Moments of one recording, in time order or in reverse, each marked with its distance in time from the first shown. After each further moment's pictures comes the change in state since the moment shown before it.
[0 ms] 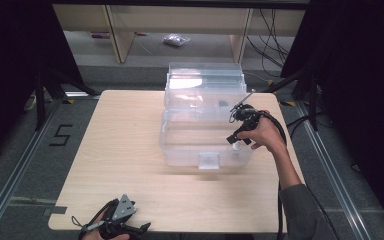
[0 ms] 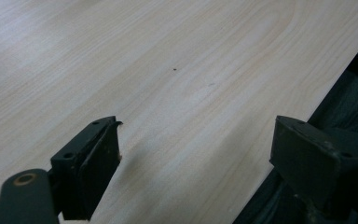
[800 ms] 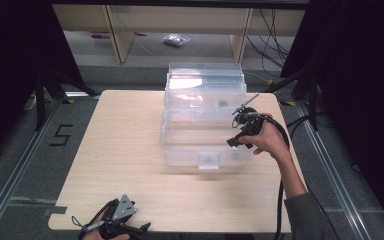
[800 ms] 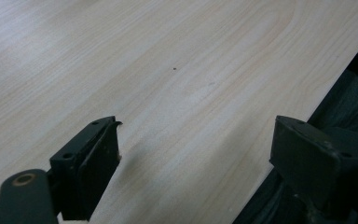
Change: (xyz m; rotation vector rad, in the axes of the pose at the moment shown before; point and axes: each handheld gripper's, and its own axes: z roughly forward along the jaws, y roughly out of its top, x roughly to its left) left arm 0.000 0.000 0.000 -0.003 -0.006 -0.001; right arm 0.014 -0.013 -0.014 -0.048 -0.001 -0.013
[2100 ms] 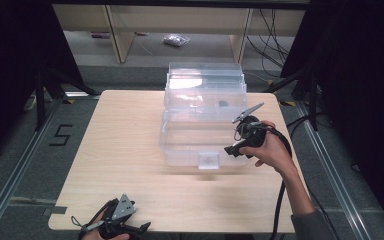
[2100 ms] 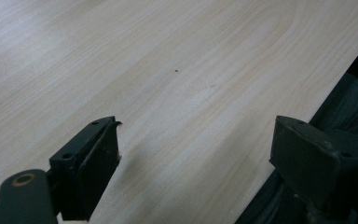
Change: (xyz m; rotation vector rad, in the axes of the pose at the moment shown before) left arm 0.001 0.000 -0.001 -0.005 0.000 -0.005; right arm 0.029 -0.022 -0.019 -0.116 0.016 -0.066
